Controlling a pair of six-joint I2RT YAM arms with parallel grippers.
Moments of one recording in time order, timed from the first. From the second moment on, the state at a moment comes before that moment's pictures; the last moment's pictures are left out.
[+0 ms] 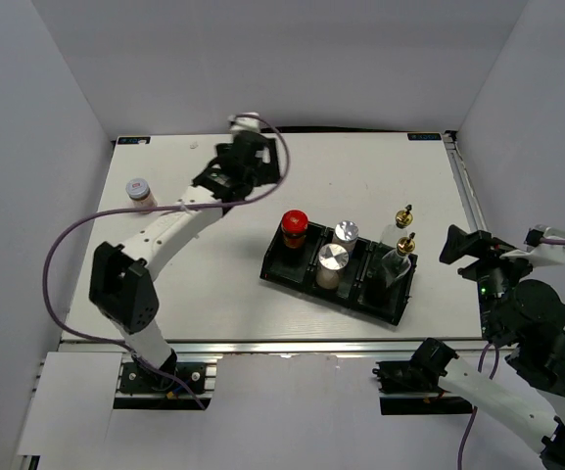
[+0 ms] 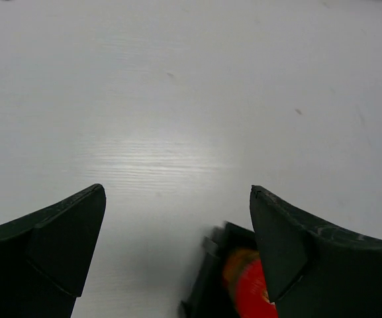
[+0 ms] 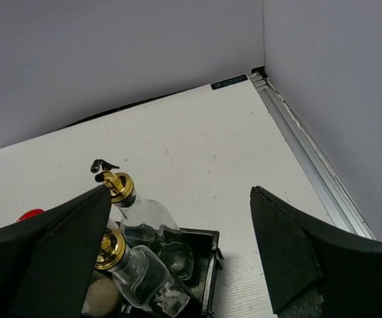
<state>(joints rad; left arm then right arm) -0.62 1.71 1.55 -0.40 -0.44 -0.39 0.86 0.32 0.98 -0.64 0.98 0.24</state>
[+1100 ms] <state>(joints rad) 0.18 2.08 1.58 -0.33 -0.39 -0.43 0.87 0.40 0.97 -0.67 0.99 0.23</state>
